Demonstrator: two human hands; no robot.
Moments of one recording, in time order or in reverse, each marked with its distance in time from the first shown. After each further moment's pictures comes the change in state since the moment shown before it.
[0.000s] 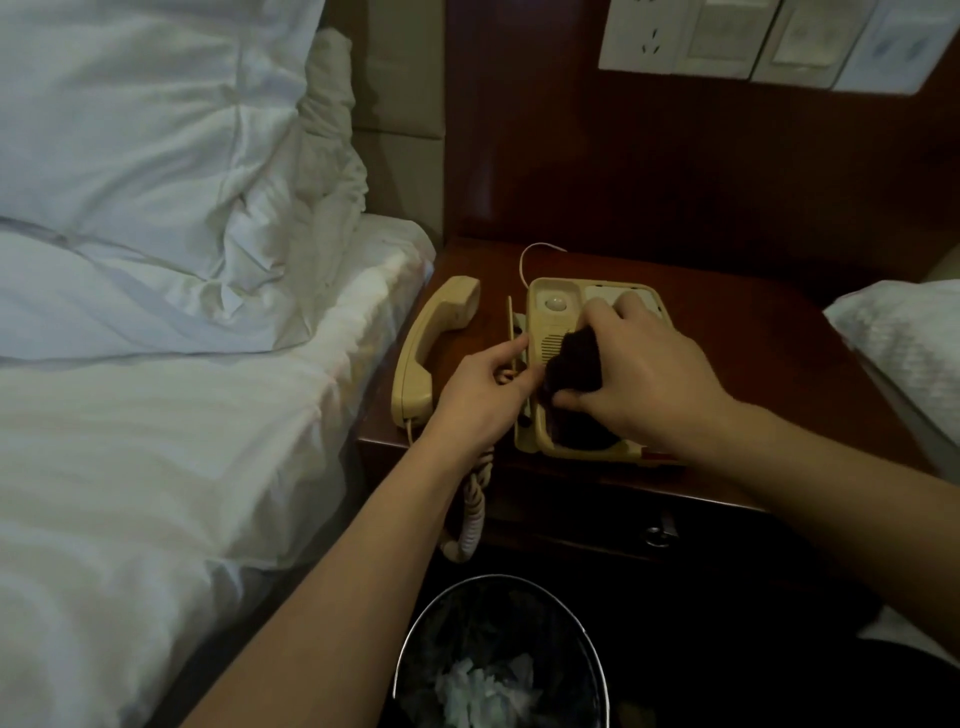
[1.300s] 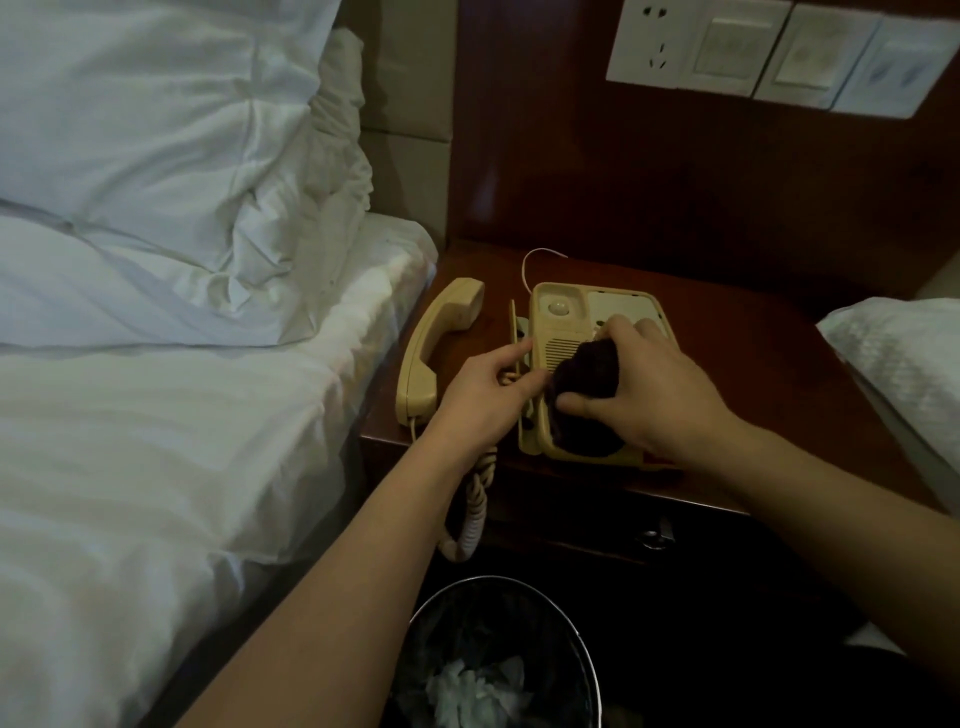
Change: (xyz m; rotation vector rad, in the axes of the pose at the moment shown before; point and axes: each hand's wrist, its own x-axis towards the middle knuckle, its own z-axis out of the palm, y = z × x) left_hand 0.000 -0.001 -0.003 -0.056 -0.035 0.036; right_hand -0.001 0.012 0.013 0.187 -0.004 0.075
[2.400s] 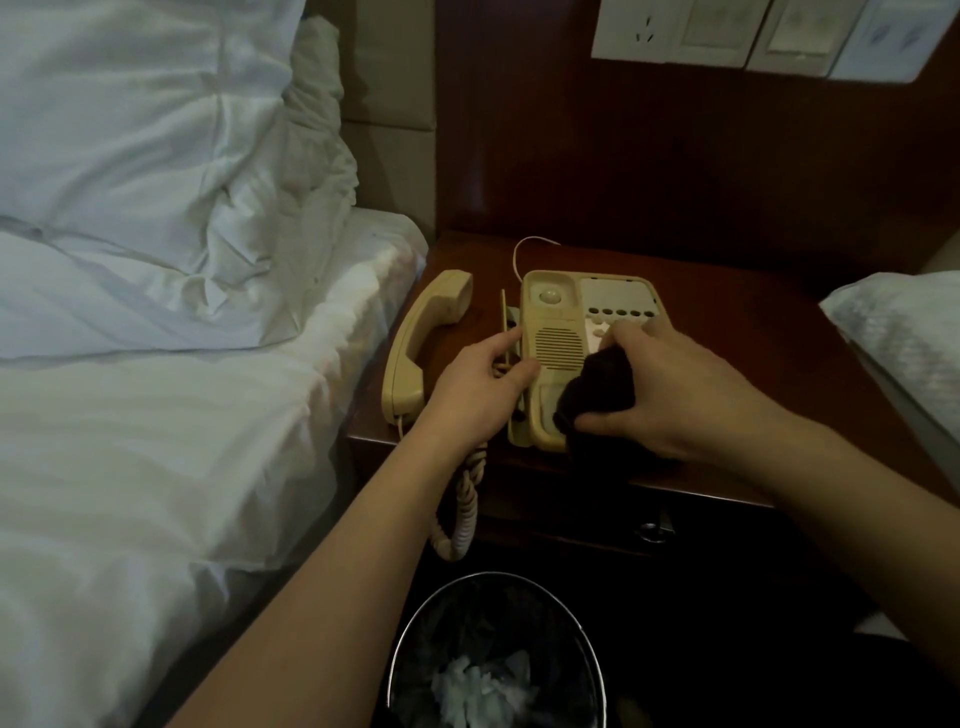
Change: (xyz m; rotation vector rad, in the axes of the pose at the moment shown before) left_hand 0.002 0.007 0.002 0.143 -0.006 -0.004; right_hand -0.015 0.011 -0.015 -0.117 -0.093 -0.008
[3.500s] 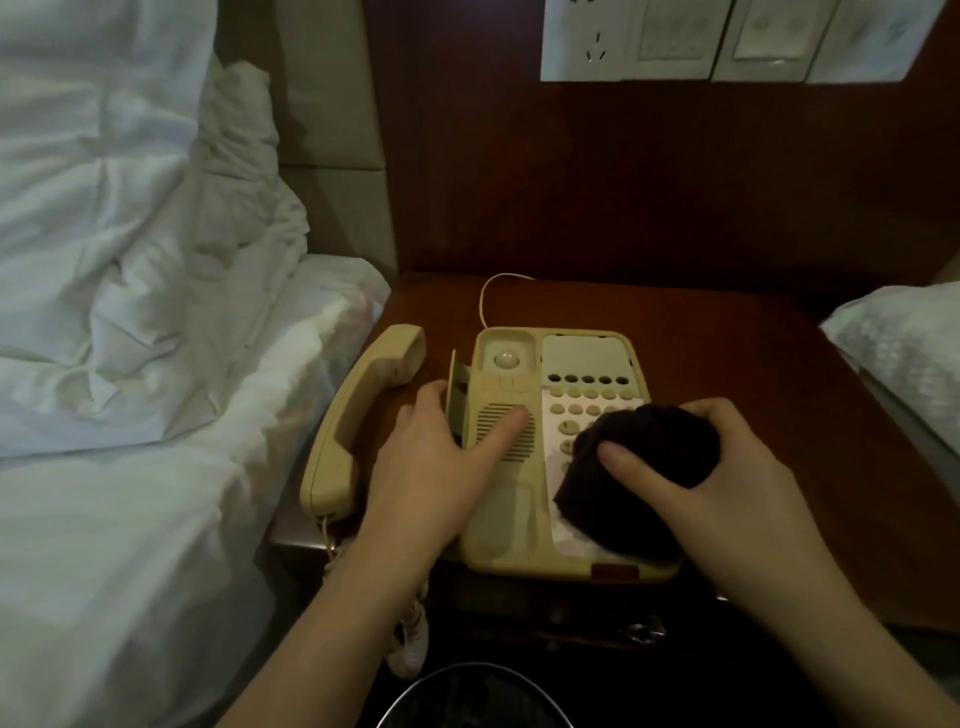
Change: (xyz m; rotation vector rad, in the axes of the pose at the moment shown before) left_hand 0.015 0.010 0.018 0.311 0.190 -0.178; right_hand -0.017 0.048 0.028 0.779 0.238 0.335
